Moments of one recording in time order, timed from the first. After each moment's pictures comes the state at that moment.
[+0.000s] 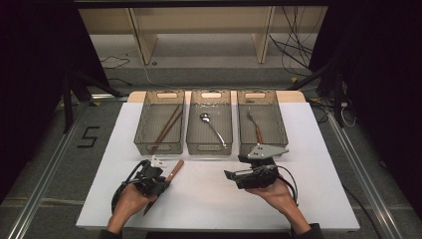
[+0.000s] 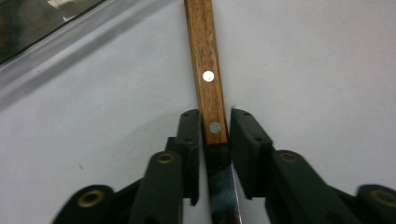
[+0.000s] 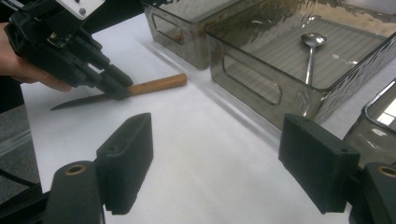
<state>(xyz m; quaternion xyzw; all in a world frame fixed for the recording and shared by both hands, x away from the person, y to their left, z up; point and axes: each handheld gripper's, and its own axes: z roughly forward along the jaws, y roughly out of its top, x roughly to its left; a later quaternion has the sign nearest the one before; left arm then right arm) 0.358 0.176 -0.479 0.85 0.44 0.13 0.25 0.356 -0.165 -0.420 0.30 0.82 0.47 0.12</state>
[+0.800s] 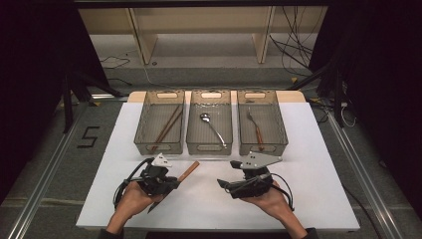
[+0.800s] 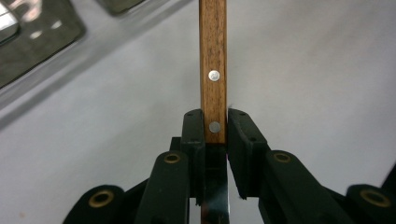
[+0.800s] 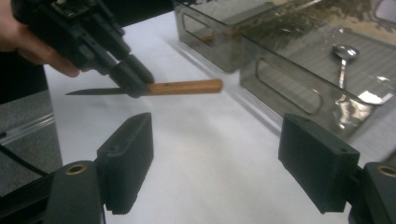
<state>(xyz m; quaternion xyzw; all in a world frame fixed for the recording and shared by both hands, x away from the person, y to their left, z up) 0.347 0.156 -0.447 0.87 0.38 0.07 0.32 0.337 -0.149 -0.424 0.26 0.83 0.48 0.12</state>
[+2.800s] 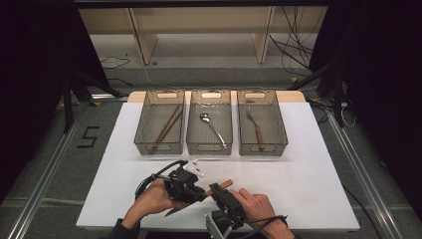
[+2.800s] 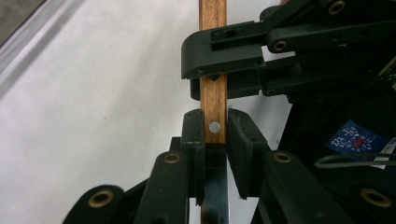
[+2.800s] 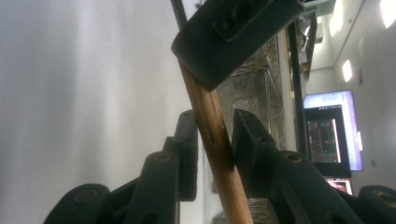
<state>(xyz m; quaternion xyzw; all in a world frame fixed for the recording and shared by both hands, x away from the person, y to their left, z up) 0.335 0.086 -0.421 0.92 0.24 -0.01 0.30 0.266 -0.083 -0.487 -0.12 0.82 0.20 0.52</state>
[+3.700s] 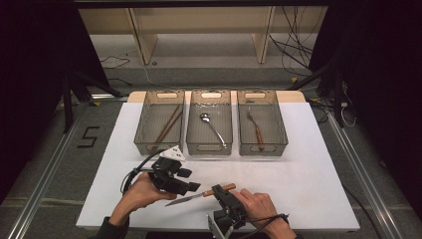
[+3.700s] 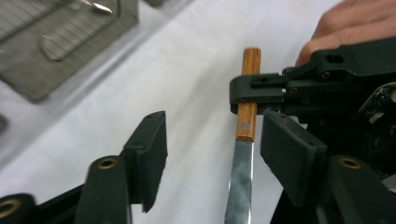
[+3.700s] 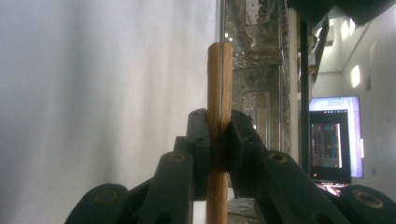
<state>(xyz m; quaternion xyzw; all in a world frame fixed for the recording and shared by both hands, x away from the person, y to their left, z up) 0.347 0.127 -0.400 0.87 0.30 0.01 0.38 0.270 -0.088 -0.491 -0.15 0.82 0.17 0.52</state>
